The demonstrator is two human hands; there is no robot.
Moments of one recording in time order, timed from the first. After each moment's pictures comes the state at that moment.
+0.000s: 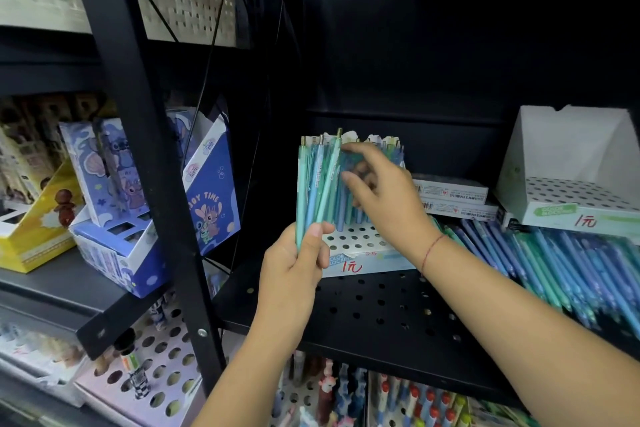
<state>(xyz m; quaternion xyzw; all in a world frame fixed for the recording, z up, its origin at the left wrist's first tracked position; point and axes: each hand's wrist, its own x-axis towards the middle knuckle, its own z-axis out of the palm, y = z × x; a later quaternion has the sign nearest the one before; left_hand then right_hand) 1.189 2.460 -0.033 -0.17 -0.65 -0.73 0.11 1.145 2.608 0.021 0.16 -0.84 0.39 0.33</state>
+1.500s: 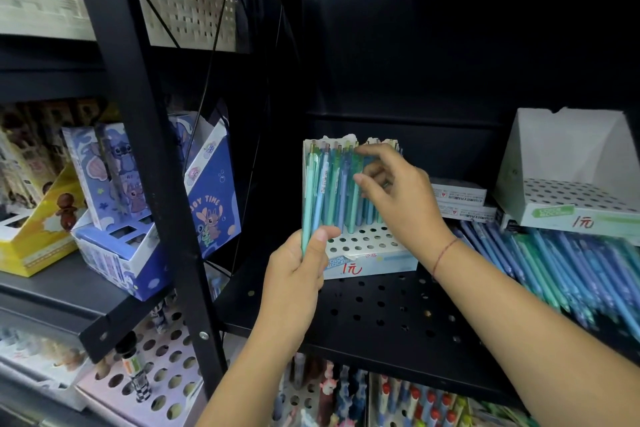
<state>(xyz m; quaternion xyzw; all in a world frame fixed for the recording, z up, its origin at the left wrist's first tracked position) 1.190 2.457 -0.034 -0.17 -0.67 -0.72 0.08 1.149 2.622 0.021 0.14 -0.84 0.38 0.37</state>
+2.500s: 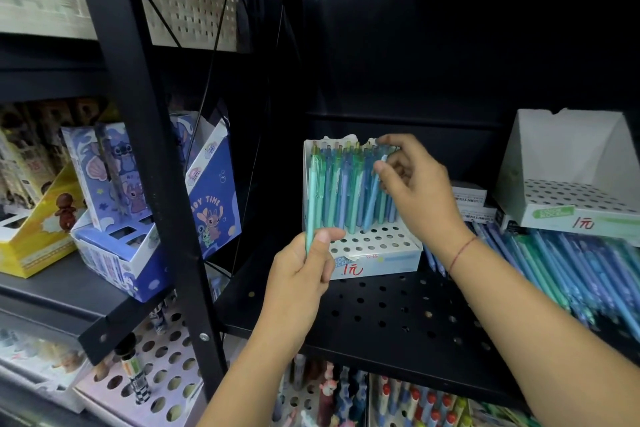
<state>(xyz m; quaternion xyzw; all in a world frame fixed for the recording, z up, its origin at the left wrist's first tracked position) 1.189 2.457 -0.035 -0.19 -0.68 -0.71 0.05 1.153 2.633 0.029 0.12 -0.82 0.40 0.39</state>
